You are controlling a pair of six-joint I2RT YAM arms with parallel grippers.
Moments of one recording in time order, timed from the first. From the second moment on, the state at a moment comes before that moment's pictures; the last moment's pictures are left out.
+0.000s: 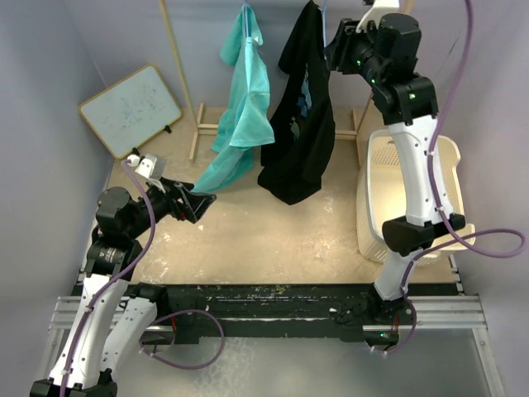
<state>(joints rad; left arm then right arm) -0.16 0.61 0.76 -0.25 0.55 -0.36 0.31 1.82 2.50 -0.77 0.08 0.15</state>
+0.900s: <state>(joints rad) -0.16 0.61 0.76 -0.25 0.54 -0.36 0.31 1.98 2.54 -0.74 0.04 0.16</state>
